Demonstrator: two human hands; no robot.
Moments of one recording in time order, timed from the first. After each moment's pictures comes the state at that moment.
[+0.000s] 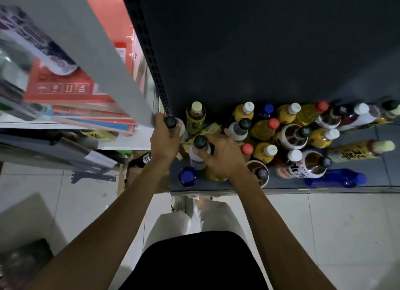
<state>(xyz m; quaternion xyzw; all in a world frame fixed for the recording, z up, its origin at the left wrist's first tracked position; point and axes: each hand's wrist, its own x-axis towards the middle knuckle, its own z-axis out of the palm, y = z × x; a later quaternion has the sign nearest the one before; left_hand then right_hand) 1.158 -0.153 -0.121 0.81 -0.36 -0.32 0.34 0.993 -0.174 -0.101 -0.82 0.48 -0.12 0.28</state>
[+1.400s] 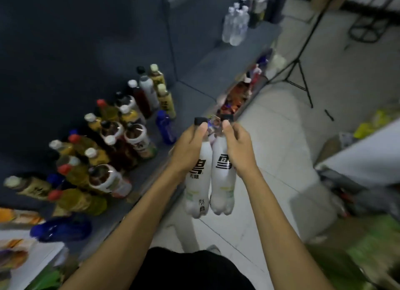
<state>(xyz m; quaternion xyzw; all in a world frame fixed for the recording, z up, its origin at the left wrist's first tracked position) 0.701 0.025 -0.015 0.37 -0.70 -0.57 0.23 0.598 0.105 -0.027 -0.26 0.71 -0.60 0.25</state>
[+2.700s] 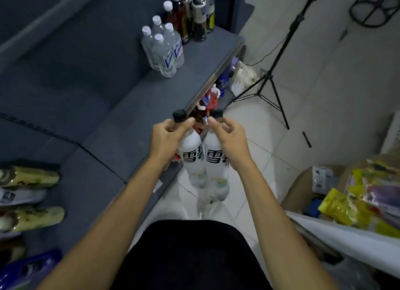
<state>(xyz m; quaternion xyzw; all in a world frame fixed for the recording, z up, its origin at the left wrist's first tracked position) 0.104 -0.203 -0.054 0.50 -0.60 -0.58 0.25 -0.016 -0.105 -0.069 -0.19 0.67 -0.60 0.39</state>
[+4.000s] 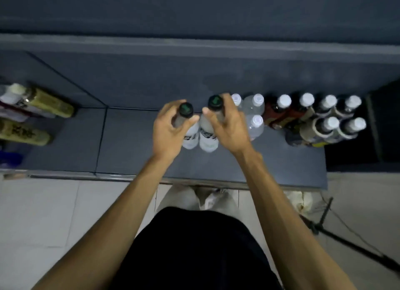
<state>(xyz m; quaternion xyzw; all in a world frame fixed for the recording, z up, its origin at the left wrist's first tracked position) -0.018 -0.475 -0.084 0.71 -0.42 -0.28 0.48 -0.164 -0.538 -0.072 -0.71 0.48 -0.28 0.43</state>
